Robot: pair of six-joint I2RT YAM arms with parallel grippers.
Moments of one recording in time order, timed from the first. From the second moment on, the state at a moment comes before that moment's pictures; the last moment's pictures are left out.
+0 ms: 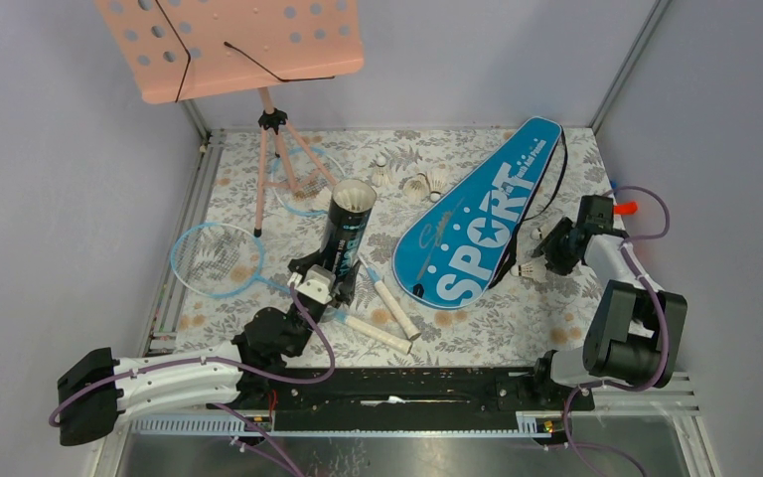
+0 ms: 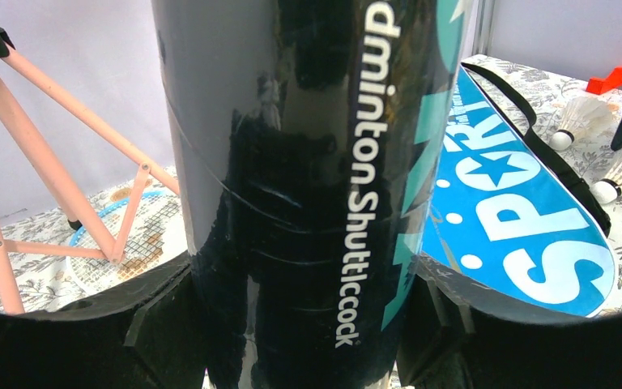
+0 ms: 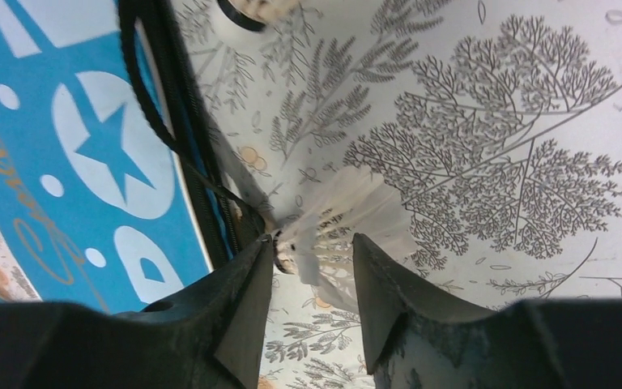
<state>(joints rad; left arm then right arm) -1.15 0.71 0.16 0.81 -0.64 0.30 -0.26 1.41 0.83 -0.50 -0.15 0.51</state>
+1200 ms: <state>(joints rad) -1.15 0.93 0.35 0.39 -0.30 0.50 0.16 0.61 1.13 -0.73 -0.66 0.41</state>
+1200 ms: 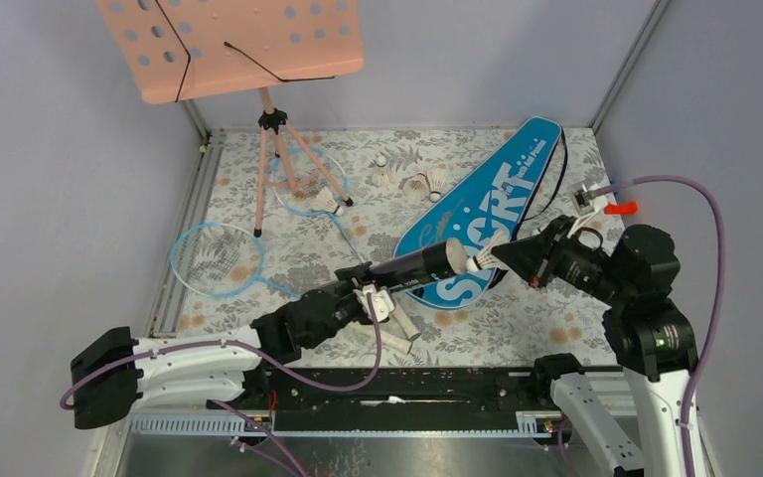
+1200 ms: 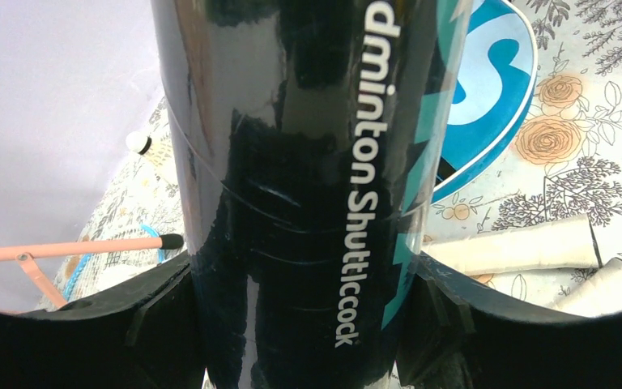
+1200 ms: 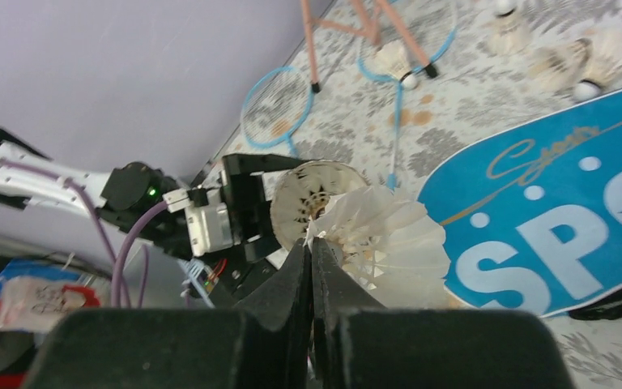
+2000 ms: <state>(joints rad) -1.15 0.94 0.32 0.46 -0.26 0.50 0.61 0.87 0.95 -0.43 -0.56 0.57</state>
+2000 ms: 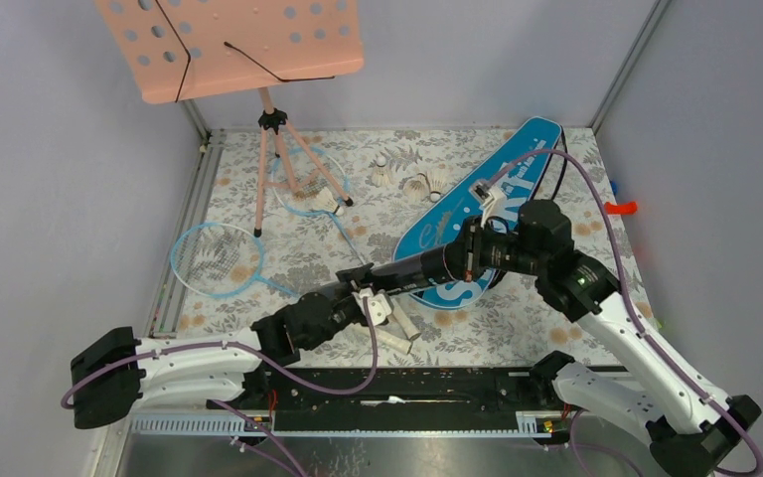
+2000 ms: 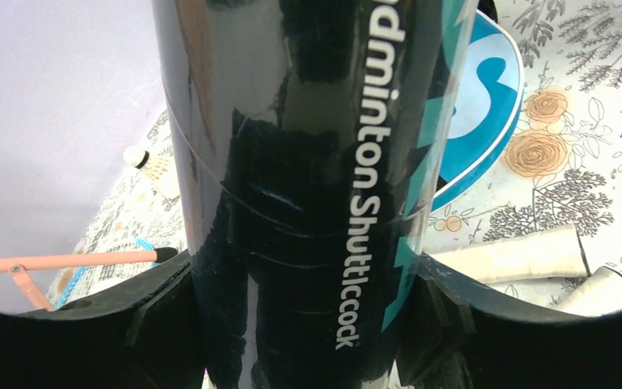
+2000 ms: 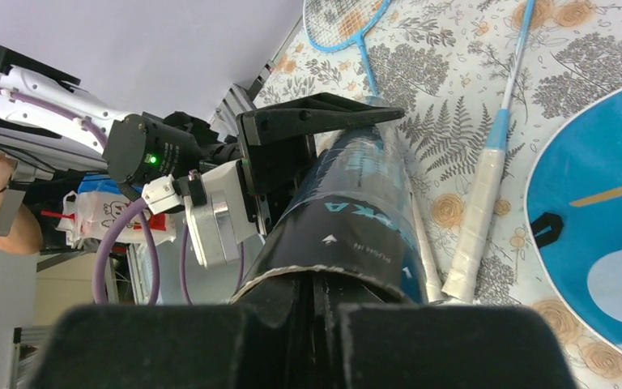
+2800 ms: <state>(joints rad) -1.15 0.85 0.23 0.58 -0.31 0.50 0.75 0.86 1.15 -0.62 -0.23 0.52</state>
